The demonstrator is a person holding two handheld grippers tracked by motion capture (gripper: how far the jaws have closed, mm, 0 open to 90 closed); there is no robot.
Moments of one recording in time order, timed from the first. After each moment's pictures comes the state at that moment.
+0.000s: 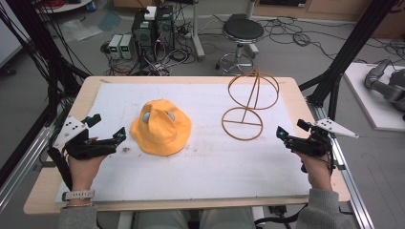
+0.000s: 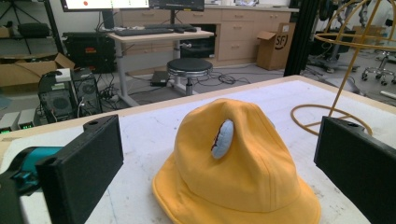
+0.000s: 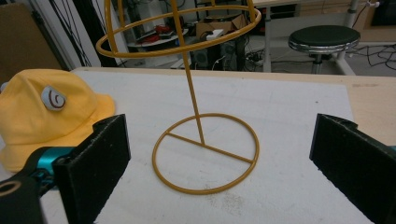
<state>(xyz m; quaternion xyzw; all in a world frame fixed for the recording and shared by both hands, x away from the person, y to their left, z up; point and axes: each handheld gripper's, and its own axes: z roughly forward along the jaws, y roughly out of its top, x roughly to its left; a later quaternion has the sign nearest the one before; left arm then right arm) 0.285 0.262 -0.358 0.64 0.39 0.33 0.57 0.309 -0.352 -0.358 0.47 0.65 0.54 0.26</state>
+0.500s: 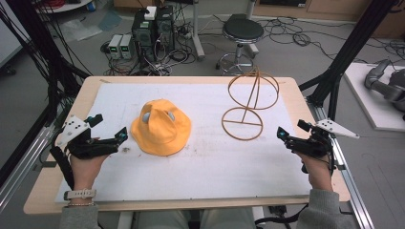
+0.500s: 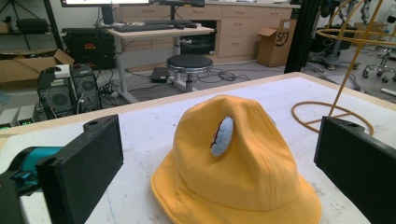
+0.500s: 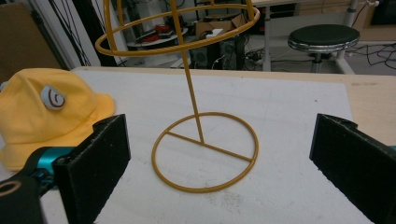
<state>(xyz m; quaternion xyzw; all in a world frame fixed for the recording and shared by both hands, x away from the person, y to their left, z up) 0.288 0.259 -0.359 0.64 0.40 0.32 0.57 0.308 -0.353 -0.359 0.47 0.65 0.54 0.26</state>
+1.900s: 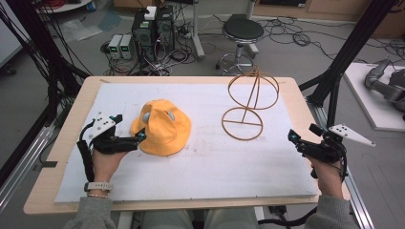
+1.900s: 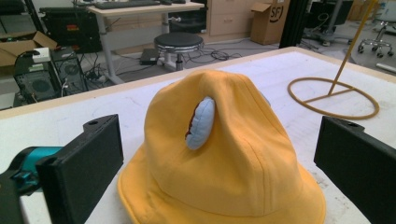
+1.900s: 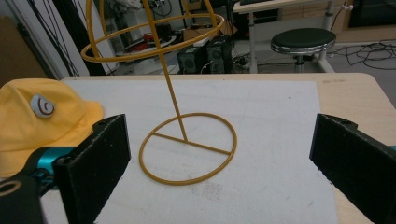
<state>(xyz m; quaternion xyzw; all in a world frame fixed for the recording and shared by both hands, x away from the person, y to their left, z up) 0.320 0.220 -0.384 0.68 0.39 0.30 0.54 0.290 -0.377 -0.357 0.49 0.62 0.54 0.27</state>
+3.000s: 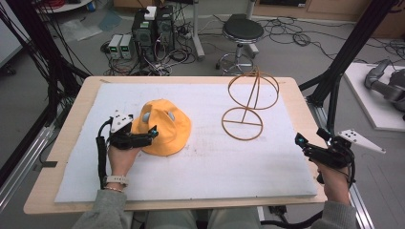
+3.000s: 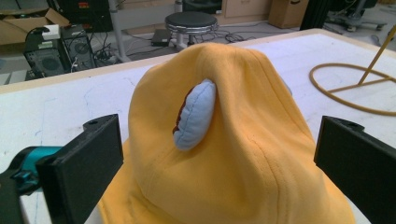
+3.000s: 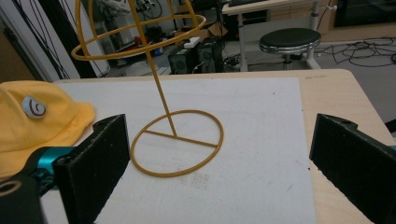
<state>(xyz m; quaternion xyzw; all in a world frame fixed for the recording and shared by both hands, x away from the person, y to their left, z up) 0.345 0.190 -0.403 0.68 0.43 0.30 0.50 0.275 -0.390 -0.357 0.50 0.61 0.54 0.28</state>
